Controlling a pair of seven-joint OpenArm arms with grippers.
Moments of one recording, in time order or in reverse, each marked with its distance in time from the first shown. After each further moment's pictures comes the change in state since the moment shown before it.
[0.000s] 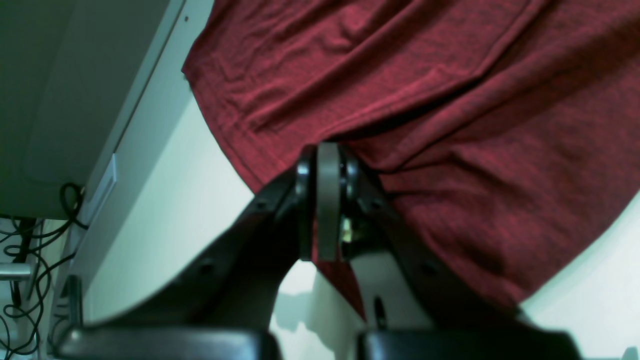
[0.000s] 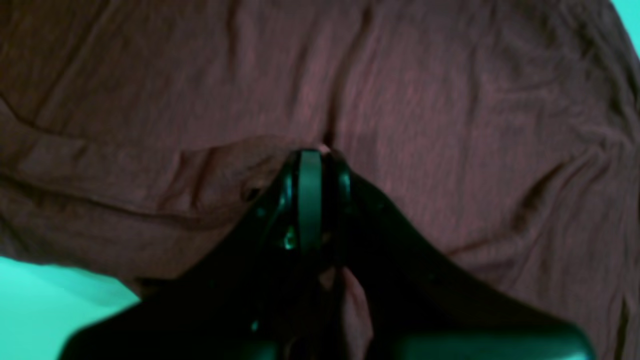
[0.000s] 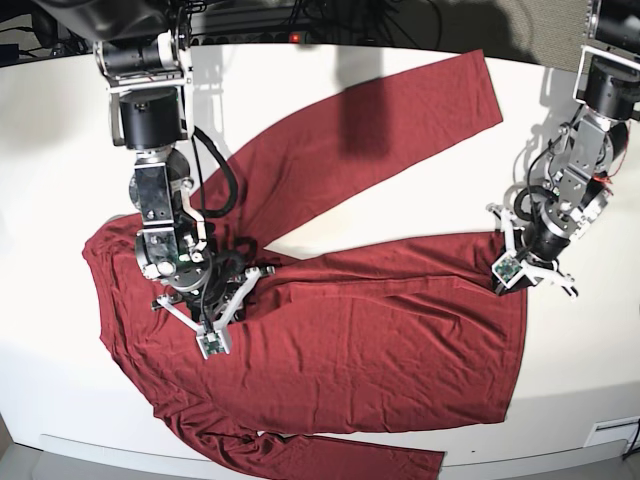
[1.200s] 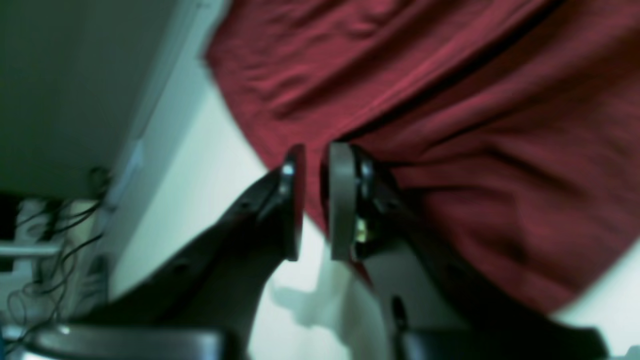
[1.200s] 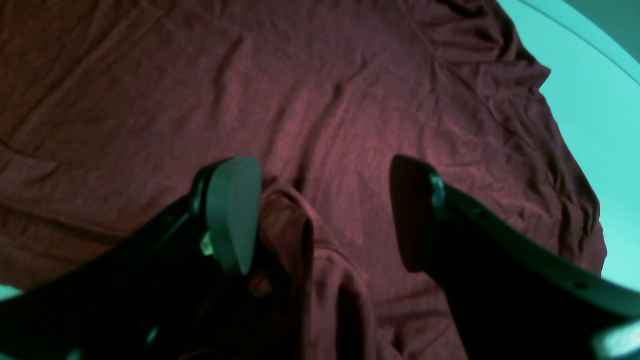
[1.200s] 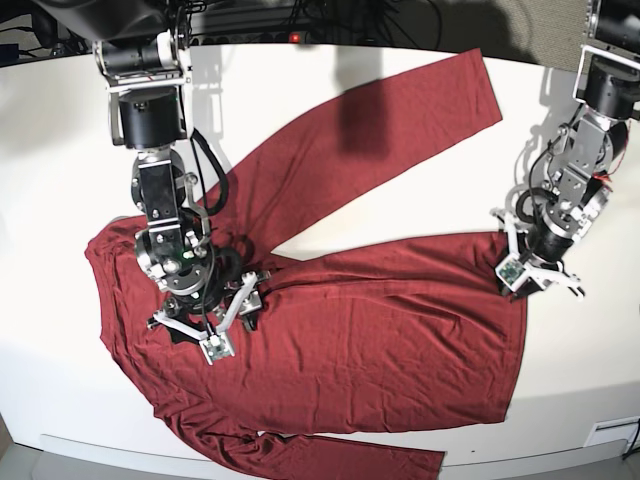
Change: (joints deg) left arm 0.0 0.0 0.0 0.0 0.0 5.6 1.4; right arm -0.1 0.1 0.0 0.0 -10.3 0.0 10.0
